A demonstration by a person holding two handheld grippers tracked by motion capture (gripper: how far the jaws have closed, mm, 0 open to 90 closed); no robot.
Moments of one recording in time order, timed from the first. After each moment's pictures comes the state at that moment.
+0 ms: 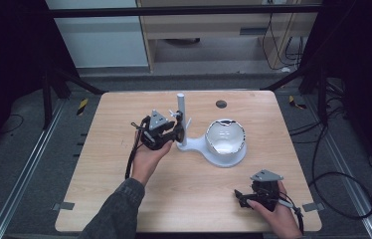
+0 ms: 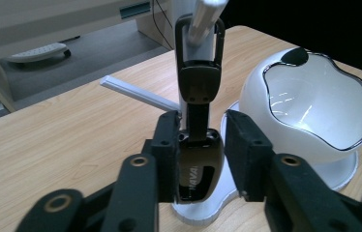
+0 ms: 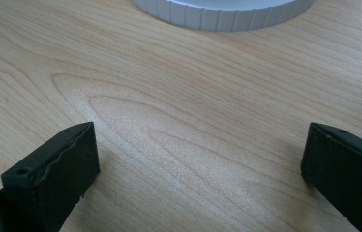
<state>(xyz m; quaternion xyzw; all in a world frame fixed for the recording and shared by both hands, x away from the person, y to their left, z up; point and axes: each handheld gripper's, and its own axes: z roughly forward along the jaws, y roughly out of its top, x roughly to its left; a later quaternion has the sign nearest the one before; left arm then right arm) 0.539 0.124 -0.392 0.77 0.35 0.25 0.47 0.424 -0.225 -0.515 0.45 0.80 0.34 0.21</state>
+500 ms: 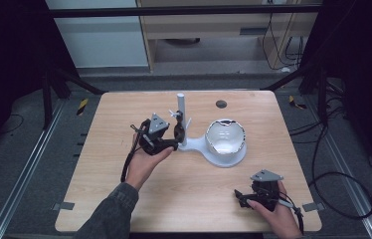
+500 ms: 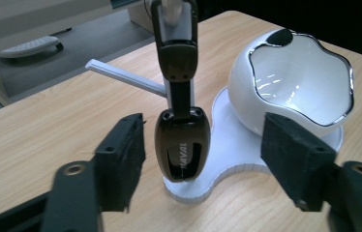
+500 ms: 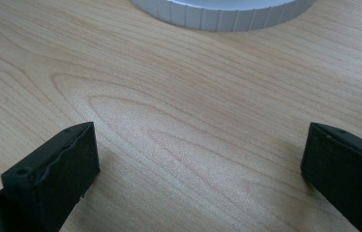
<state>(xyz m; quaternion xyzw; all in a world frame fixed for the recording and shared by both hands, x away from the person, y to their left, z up) 0.526 0.127 -0.390 0.79 0.34 0.24 0.45 0.424 -0.225 -0.515 0.45 0.80 0.34 0.21</state>
